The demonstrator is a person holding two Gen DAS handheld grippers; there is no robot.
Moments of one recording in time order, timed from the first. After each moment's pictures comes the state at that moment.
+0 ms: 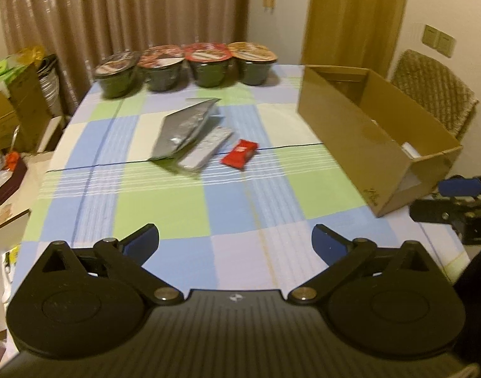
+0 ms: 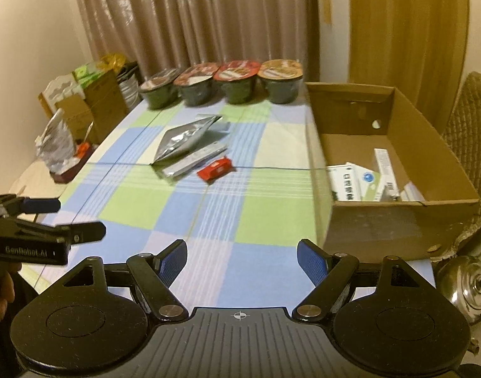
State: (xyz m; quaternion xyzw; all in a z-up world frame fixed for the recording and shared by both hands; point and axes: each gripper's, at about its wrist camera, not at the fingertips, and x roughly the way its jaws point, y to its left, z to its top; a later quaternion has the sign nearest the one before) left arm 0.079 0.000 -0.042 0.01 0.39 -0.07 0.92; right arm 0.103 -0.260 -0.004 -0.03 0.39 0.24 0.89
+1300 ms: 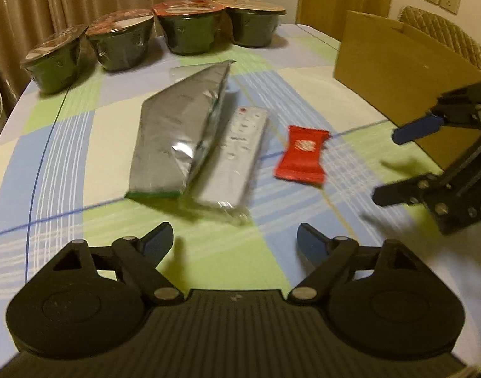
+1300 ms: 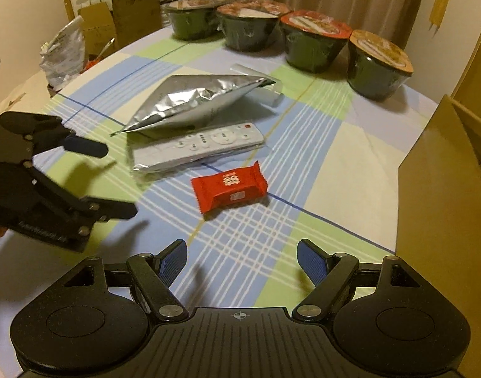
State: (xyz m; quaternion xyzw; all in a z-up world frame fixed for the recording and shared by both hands) left arm 0.284 0.049 -0.177 0.07 0.41 -0.17 0.89; right arm 0.295 -0.132 -0.126 -0.19 0.43 0.31 0.83
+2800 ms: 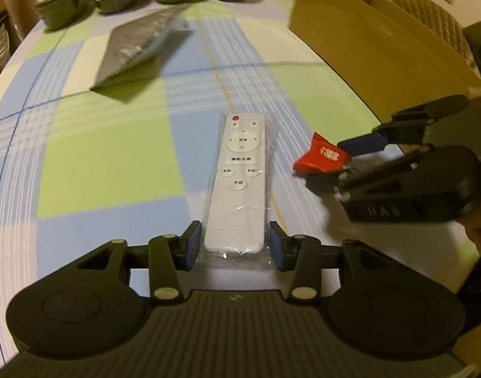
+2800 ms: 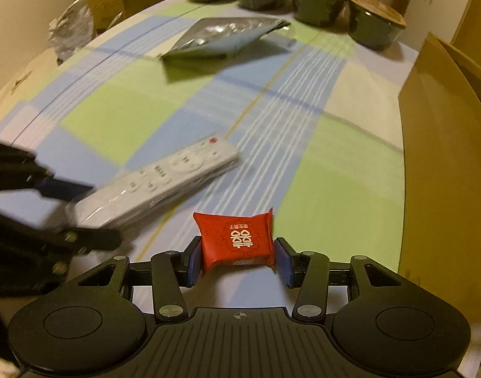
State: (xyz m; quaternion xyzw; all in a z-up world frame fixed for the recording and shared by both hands) left arm 0.150 -0.008 -0.159 0.02 0.50 -0.15 0.85; right arm 0.187 -0.174 -0.139 -0.19 0.47 0.30 0.81
